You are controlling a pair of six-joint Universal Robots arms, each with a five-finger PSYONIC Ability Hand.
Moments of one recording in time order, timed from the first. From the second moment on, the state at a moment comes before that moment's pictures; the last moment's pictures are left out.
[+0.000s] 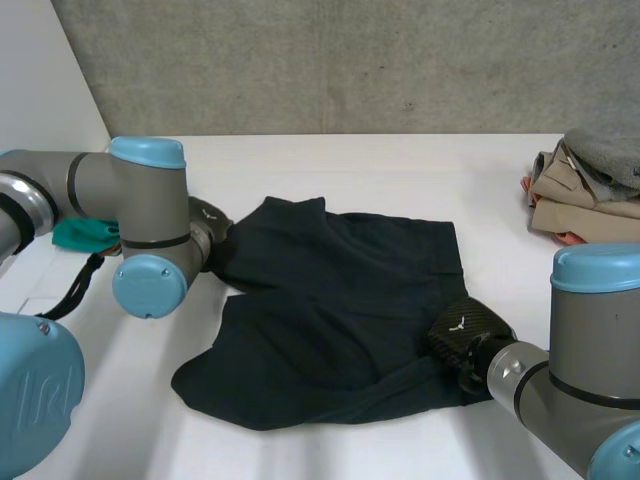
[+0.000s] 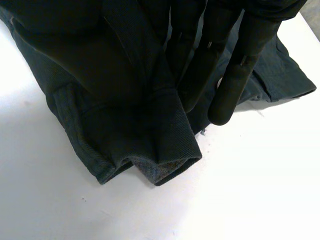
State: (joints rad) left arm 4.27 -2.50 -0.80 2.82 -1.76 3.84; right arm 2.00 -1.18 1.77 0.06 1.45 2.39; left_hand 1.14 1.20 1.19 1.19 0.97; right_hand 1.11 1.19 1.19 1.20 1.02
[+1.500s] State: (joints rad) left arm 4.21 -1.71 -1.86 2.66 -1.57 3.73; right arm 1.95 -1.40 1.81 0.59 1.41 2.07; left_hand 1.14 1.19 1.18 1.19 0.99; right_hand 1.11 1.19 1.19 1.20 1.02
